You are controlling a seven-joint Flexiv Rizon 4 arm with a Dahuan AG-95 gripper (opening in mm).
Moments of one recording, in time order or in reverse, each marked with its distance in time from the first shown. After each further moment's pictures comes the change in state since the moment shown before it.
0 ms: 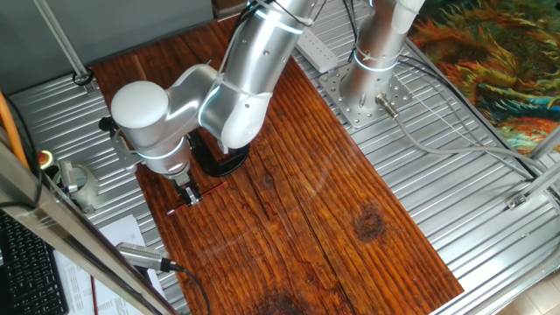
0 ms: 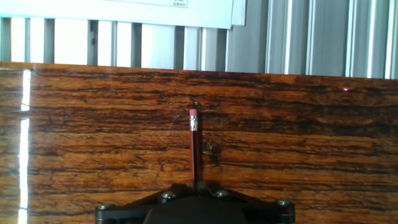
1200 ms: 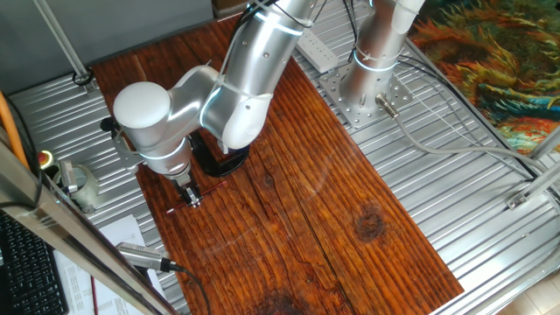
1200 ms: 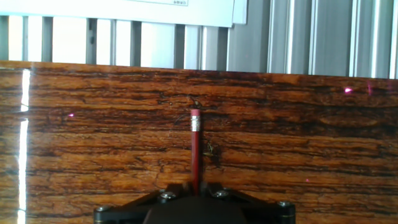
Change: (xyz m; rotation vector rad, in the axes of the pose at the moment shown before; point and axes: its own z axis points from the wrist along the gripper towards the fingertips) arm 0.000 0.000 0.006 -0.003 -0.004 -0.003
